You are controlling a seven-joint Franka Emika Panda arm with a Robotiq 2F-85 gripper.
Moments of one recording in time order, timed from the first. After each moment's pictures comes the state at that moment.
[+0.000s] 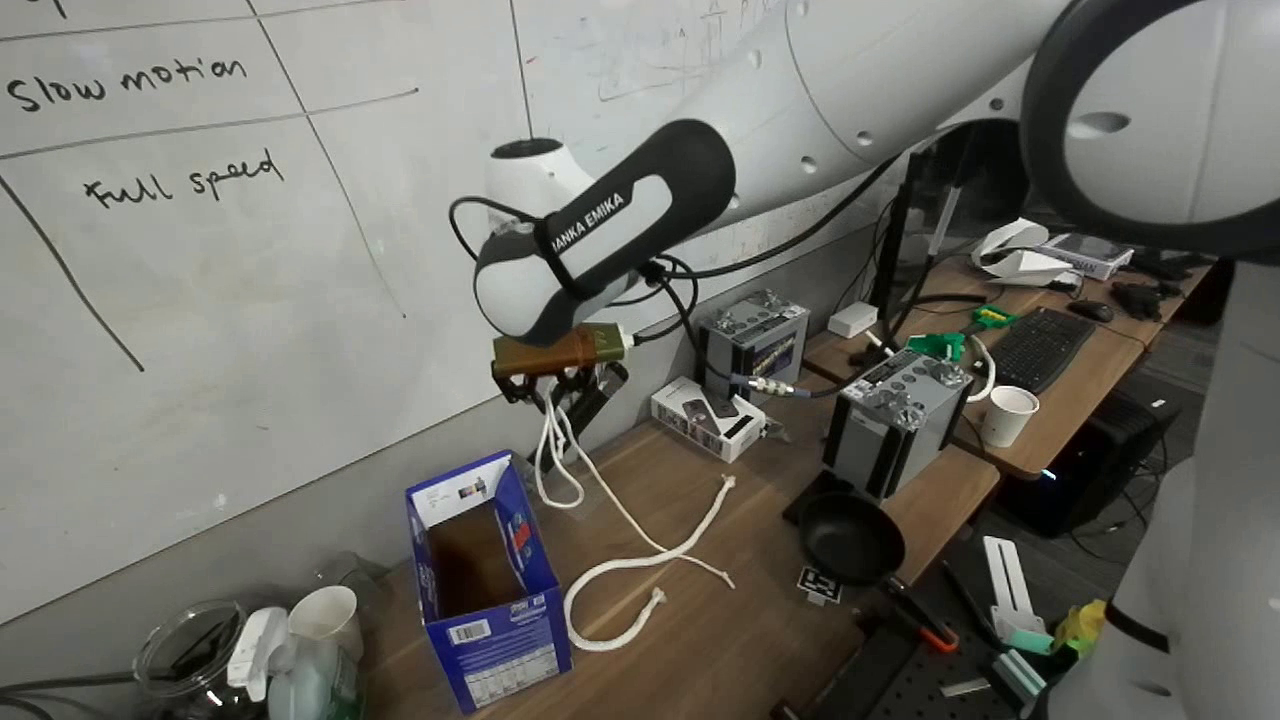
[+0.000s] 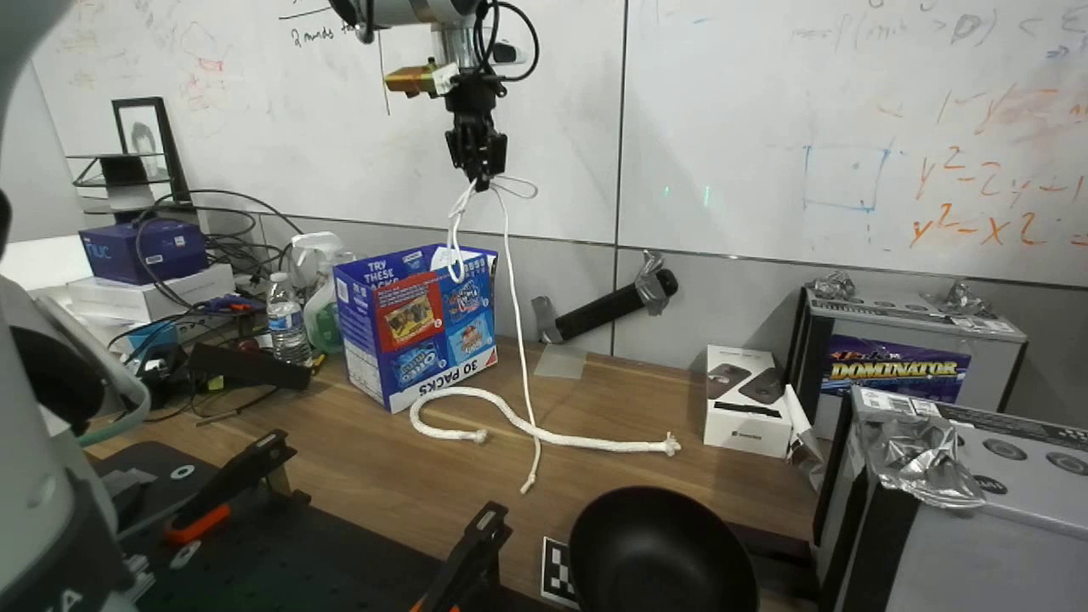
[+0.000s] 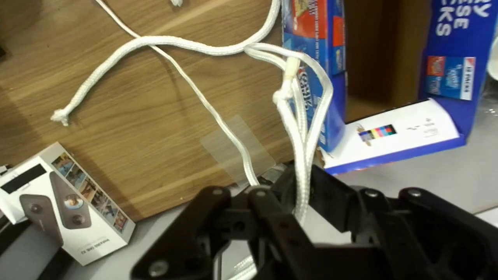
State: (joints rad) arm 0.32 0.27 -0.07 -1.91 -0.03 2.34 0.65
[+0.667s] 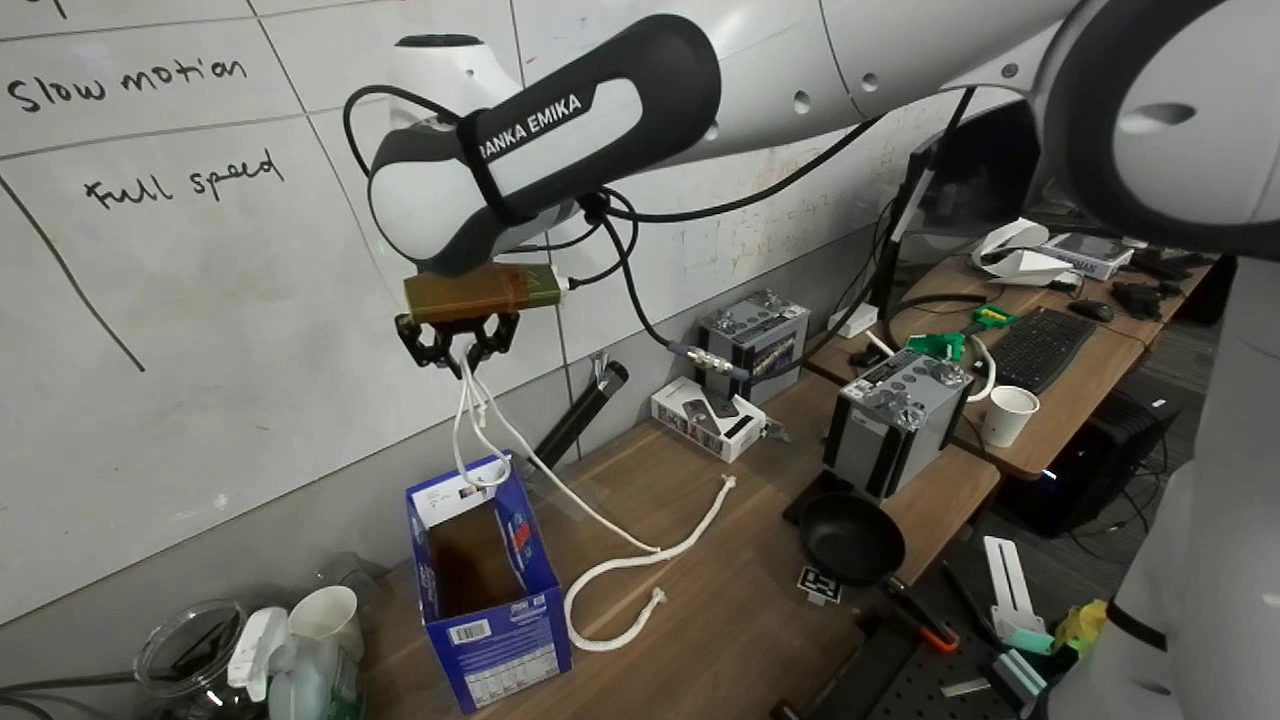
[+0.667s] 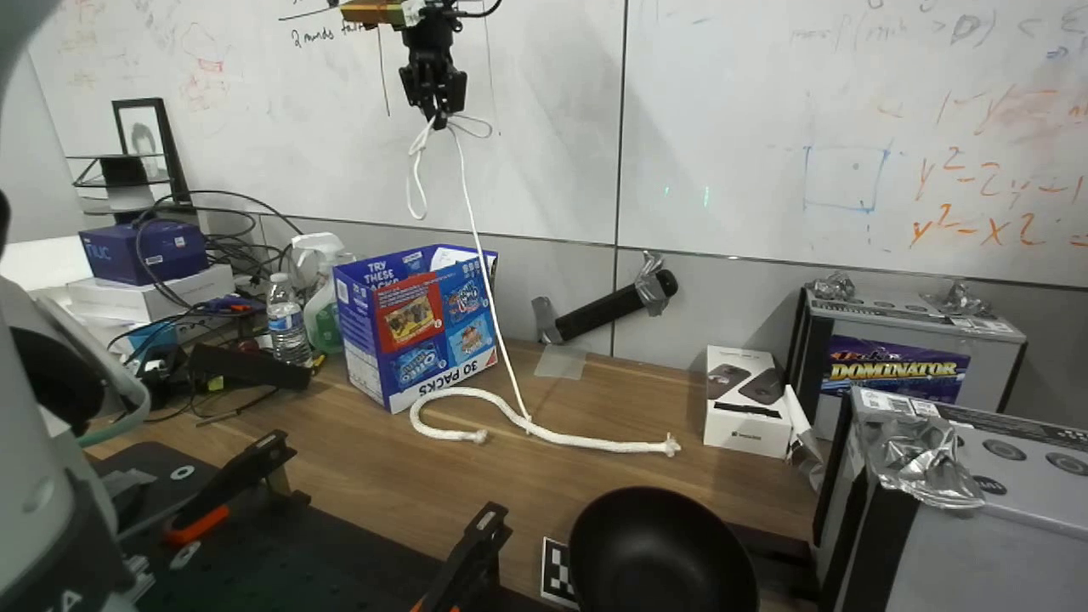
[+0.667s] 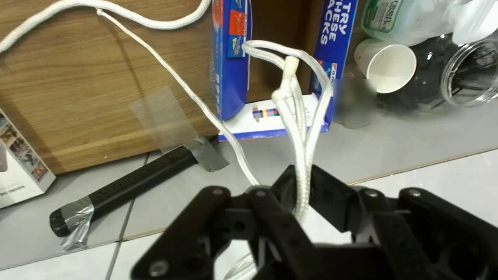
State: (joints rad) arm 0.29 0.28 0.08 -1.71 -0.02 2.21 0.56
